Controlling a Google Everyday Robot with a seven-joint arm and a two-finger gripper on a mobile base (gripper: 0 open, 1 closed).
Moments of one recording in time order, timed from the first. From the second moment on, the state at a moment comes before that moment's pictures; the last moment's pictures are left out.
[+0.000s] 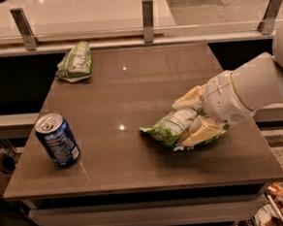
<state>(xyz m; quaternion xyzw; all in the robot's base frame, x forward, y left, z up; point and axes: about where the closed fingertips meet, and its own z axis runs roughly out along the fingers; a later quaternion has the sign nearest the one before) 0.459 -0.098 0.873 -0.68 0.64 0.11 0.34</state>
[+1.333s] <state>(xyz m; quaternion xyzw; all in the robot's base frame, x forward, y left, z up) 0.457 -0.095 0.876 -0.68 0.64 0.11 0.34</state>
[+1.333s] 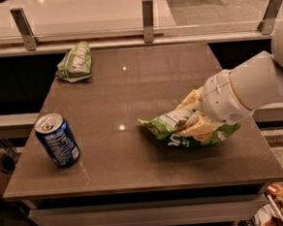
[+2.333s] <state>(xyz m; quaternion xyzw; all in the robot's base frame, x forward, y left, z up) 0.501 -0.139 0.973 -0.68 0.62 -0.03 0.38</state>
